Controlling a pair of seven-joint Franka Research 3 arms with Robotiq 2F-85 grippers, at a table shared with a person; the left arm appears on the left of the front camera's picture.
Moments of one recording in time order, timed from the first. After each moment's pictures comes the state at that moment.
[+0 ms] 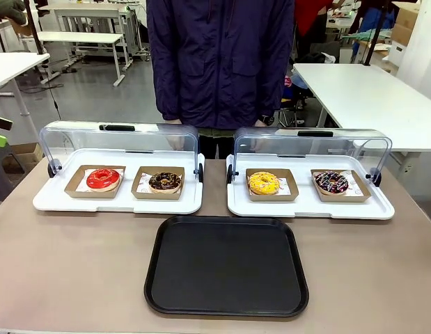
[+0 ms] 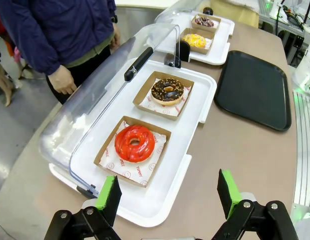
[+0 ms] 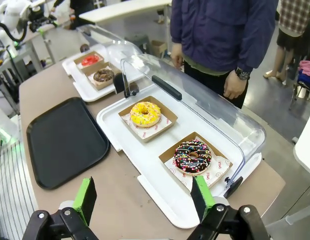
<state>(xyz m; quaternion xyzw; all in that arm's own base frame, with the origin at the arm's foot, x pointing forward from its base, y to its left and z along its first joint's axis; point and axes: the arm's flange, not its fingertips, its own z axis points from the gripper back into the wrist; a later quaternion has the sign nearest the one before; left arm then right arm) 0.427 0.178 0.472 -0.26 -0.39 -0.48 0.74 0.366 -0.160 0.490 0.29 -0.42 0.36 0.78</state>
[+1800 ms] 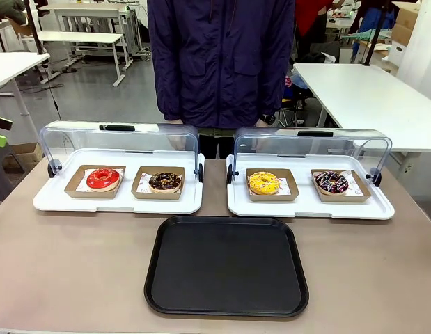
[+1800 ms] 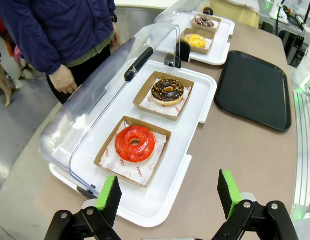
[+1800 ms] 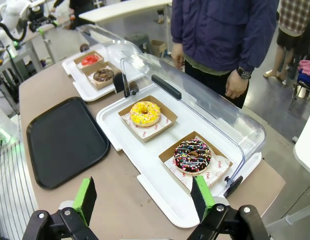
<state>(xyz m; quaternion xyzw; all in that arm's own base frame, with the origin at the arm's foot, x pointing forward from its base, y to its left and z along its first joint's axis) 0.427 0.178 0.472 -0.26 -0.39 -0.48 0.74 0.366 -0.161 0.489 0.29 -0.42 0.36 0.78</state>
